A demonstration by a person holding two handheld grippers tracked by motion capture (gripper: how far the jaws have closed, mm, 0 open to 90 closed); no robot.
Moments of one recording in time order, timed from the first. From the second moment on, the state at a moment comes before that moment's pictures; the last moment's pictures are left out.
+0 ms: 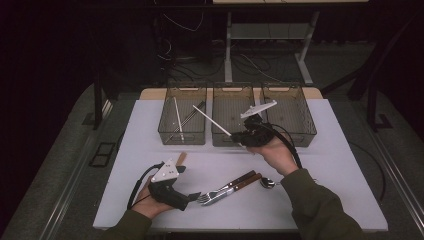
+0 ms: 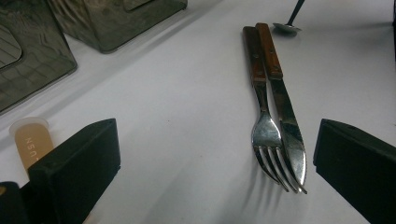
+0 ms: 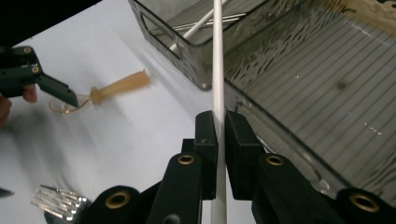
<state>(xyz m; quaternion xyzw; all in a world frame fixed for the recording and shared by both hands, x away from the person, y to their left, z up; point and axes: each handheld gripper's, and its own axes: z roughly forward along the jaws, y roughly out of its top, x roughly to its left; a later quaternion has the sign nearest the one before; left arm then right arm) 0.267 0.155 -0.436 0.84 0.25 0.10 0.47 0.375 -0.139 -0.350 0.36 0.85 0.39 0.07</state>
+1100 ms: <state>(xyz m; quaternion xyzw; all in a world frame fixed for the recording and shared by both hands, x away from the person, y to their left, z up) 0.266 0.154 -0.434 0.83 0.25 0.10 0.48 0.459 -0.057 -0.343 0.40 0.84 0.36 0.08</state>
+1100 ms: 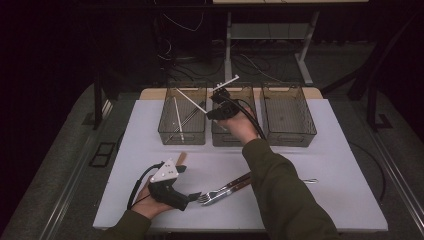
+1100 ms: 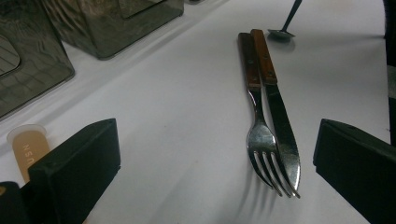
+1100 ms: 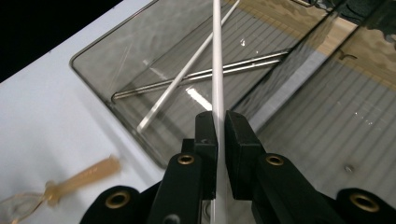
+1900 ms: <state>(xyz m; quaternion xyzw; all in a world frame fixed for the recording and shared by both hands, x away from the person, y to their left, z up) 0.267 0.154 -0.433 0.83 0.24 0.10 0.49 0.500 -0.001 -0.366 0.43 0.84 0.32 0.08</state>
